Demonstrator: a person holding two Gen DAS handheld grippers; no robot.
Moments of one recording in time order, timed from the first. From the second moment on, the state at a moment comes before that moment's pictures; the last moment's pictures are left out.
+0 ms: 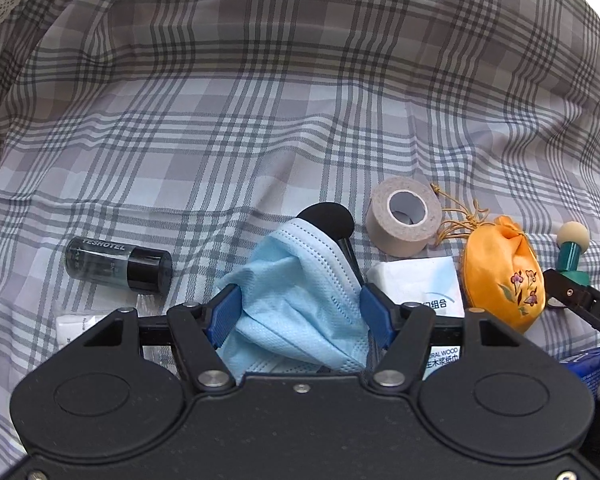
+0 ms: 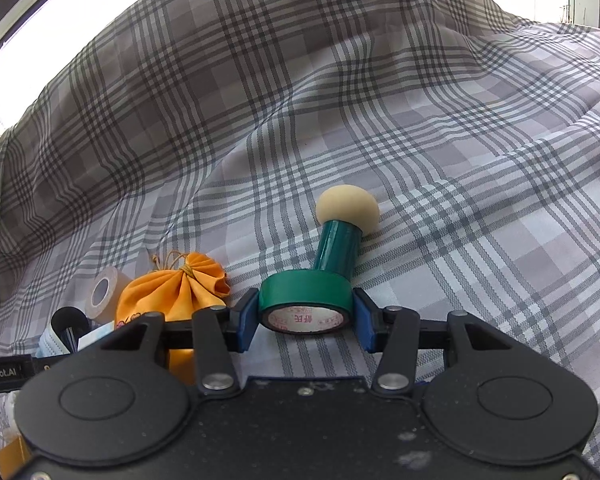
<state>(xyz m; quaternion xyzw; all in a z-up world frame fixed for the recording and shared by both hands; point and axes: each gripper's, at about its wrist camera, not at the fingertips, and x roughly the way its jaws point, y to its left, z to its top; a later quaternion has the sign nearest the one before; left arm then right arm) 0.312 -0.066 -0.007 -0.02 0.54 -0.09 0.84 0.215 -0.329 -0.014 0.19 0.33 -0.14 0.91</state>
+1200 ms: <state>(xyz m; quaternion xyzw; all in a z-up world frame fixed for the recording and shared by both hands) 0.177 -0.016 0.103 -0.01 0.41 -0.13 0.90 0.140 -0.299 0.052 0.13 0.19 -0.13 0.96</state>
